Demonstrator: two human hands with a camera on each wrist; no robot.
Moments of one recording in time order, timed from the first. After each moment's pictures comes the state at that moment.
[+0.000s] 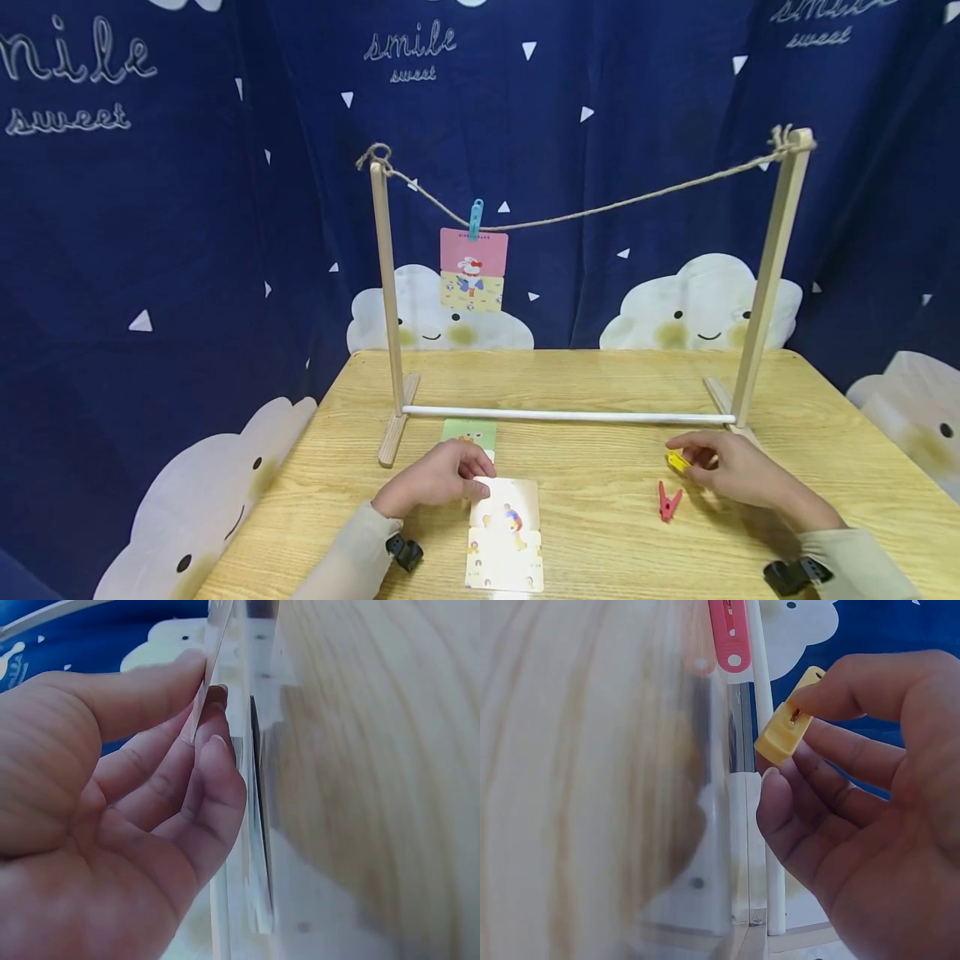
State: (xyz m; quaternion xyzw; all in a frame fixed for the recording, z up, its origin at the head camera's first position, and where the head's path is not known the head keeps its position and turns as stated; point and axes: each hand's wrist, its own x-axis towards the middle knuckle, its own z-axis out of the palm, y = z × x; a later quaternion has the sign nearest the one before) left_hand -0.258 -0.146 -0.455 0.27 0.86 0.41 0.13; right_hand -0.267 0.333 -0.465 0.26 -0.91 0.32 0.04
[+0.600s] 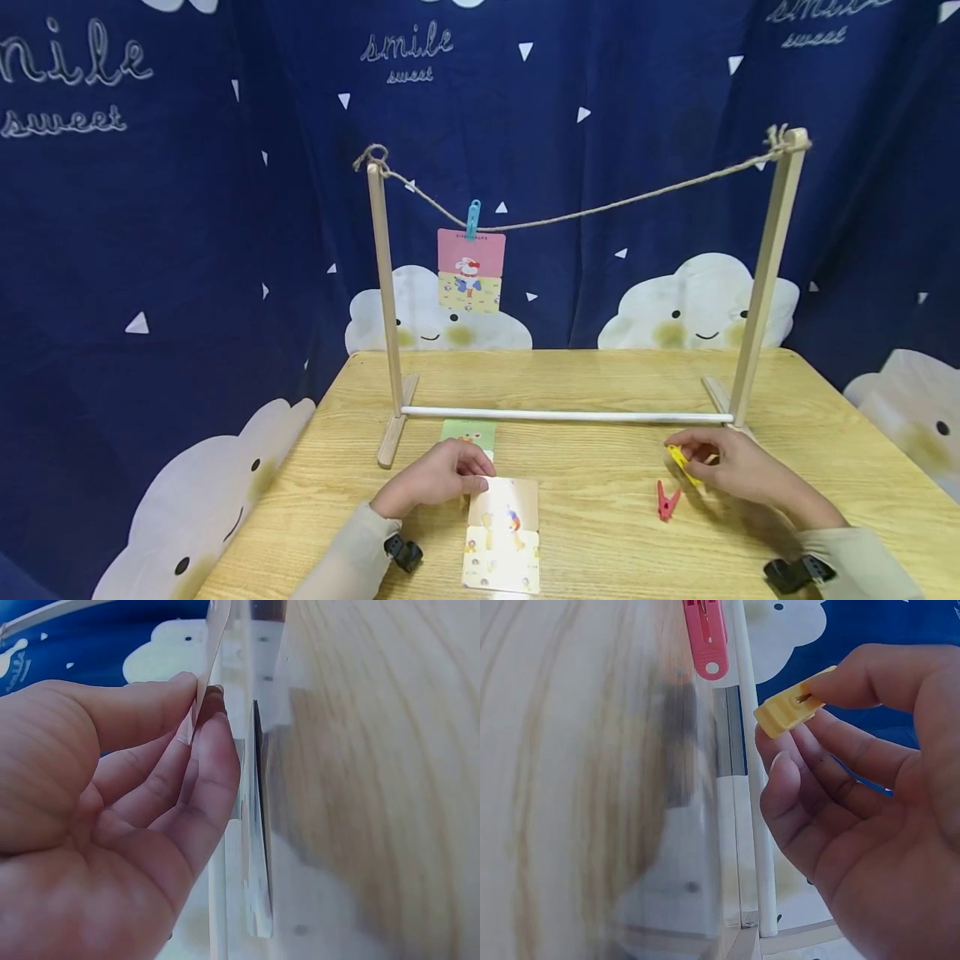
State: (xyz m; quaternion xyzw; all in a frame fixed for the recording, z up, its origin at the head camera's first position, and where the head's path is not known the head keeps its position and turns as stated) left_hand -0.259 -0.145 -0.455 0.26 0.86 0.42 0.14; right_hand -0.263 0.334 -0.457 0.27 -0.89 0.35 0.04
